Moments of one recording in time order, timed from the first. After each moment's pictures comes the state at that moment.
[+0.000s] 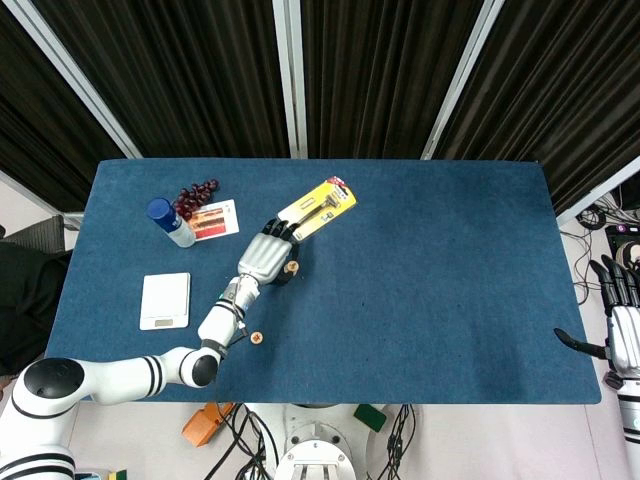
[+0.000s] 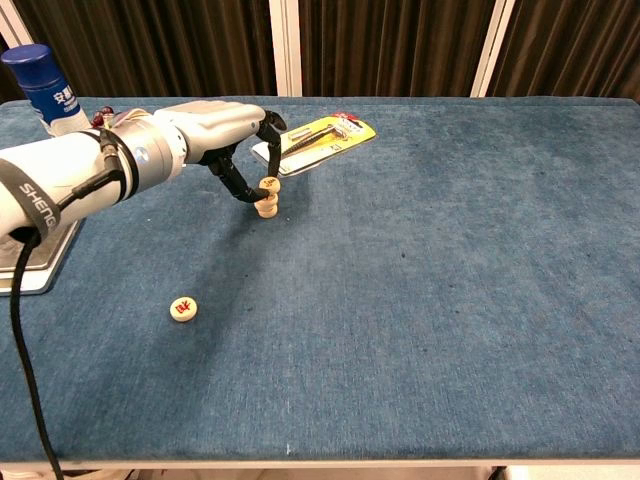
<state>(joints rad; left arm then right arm) -0.94 -1.76 -0.25 -1.28 0.86 0.87 0.55 0.07 -1.14 0.12 -1.49 -1.45 1.50 0.23</state>
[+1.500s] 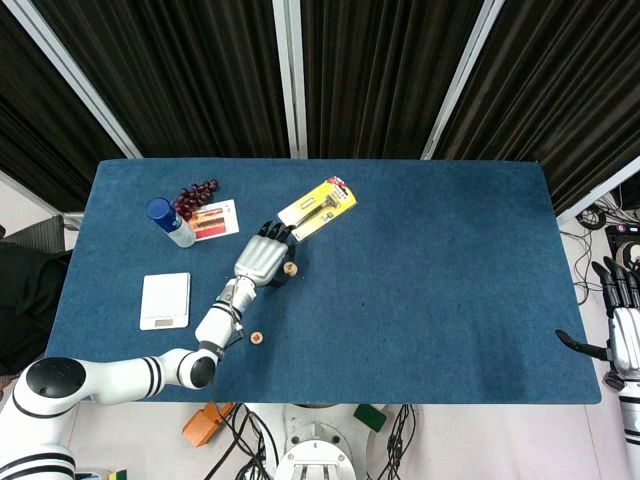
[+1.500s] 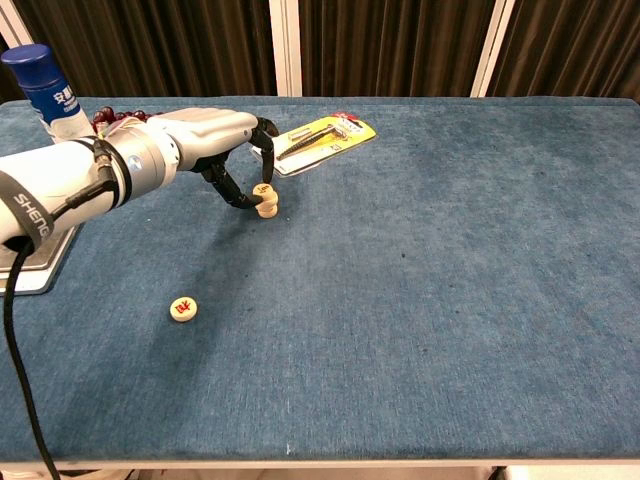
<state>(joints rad) -0.94 -1.76 -0.22 -1.27 0.86 0.89 0.53 0.07 -1.14 0.12 -1.49 -1.45 1.50 0.22</state>
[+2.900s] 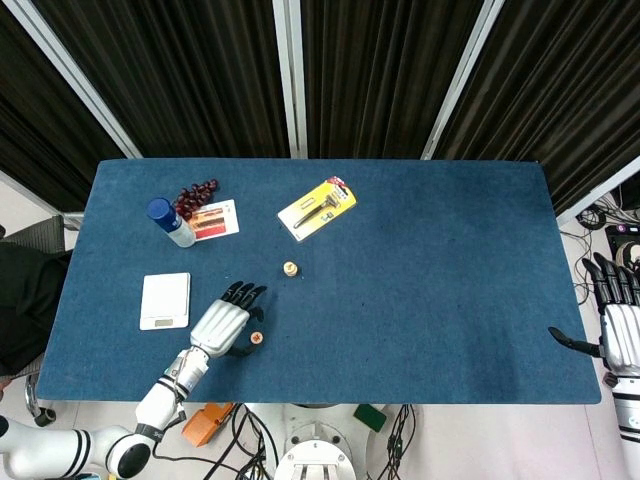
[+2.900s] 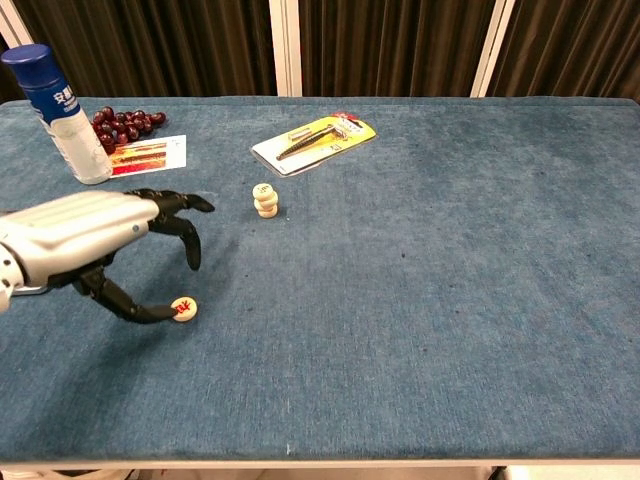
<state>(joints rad) -0.59 -1.59 0.07 -1.63 1.24 1.15 0.43 0.08 -1.14 0.12 -1.49 -1.48 1.50 0.22</state>
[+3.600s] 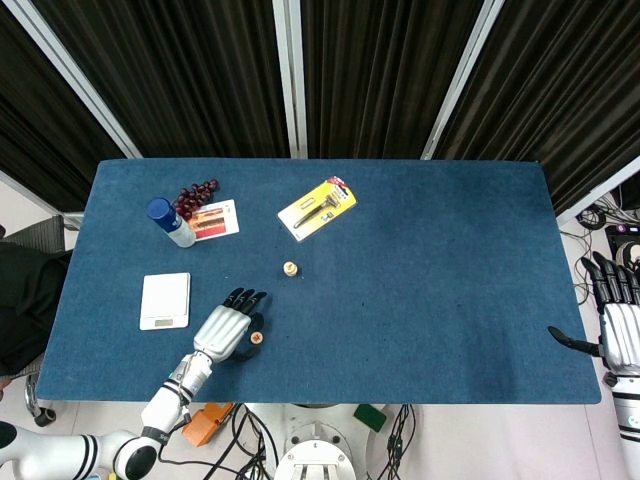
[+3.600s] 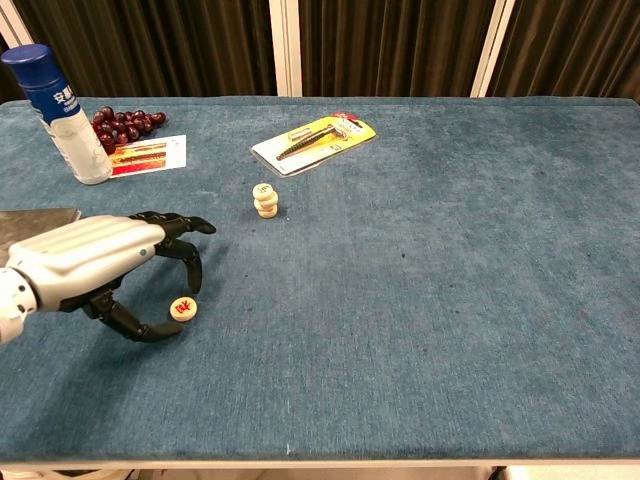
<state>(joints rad) -0.54 -1.64 0.05 -1.56 1.25 1.11 0.44 0.09 -1.14 0.12 -1.50 -1.48 1.50 0.21</state>
